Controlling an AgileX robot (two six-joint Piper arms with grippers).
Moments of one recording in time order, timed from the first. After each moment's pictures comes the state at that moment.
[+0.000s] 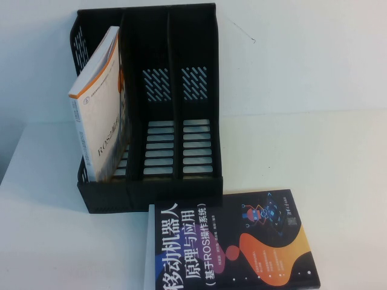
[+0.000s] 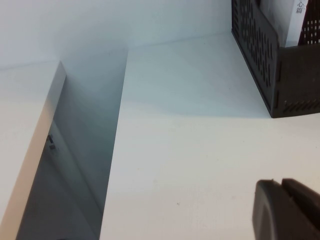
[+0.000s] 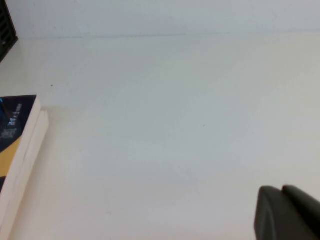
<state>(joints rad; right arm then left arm) 0.03 -0.01 0.03 -0.09 0.42 0.11 -0.04 -0.01 0.02 0.00 0.39 0.08</state>
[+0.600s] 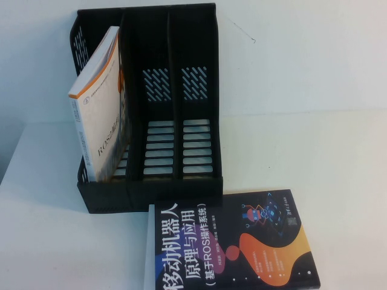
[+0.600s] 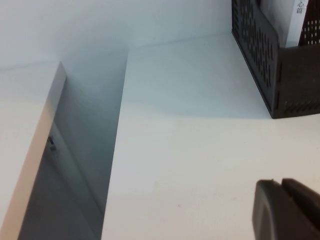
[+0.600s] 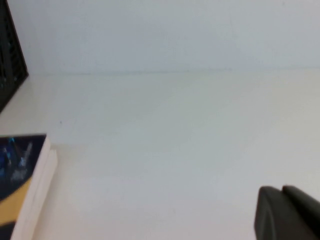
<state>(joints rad) 0.03 -0.01 0.03 -0.09 0.33 0.11 -0.04 -0.01 0.02 0.00 0.39 0.08</state>
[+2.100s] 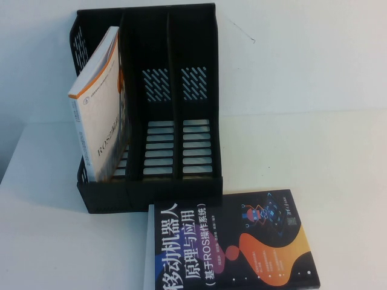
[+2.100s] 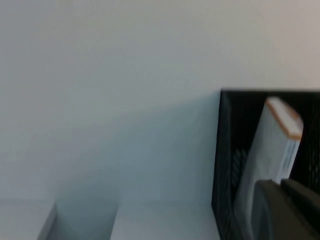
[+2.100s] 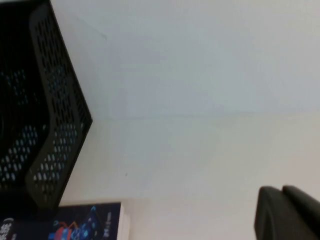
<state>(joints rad) 0.03 0.47 -0.52 0.23 0.46 -0.10 -0.04 0.24 -0.33 -0.13 0.17 0.01</state>
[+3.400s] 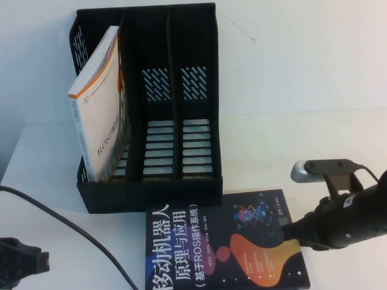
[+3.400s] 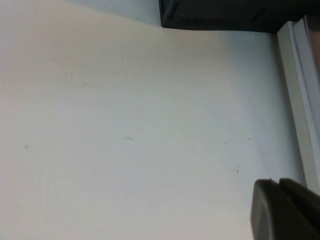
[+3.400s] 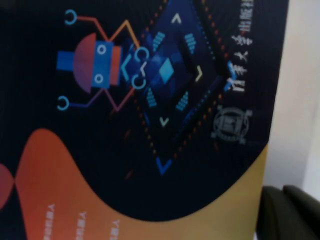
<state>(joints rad) 0.43 1.66 -0.78 0.47 0.36 -0.16 -0.04 0.92 -0.54 -0.45 0.71 0.24</state>
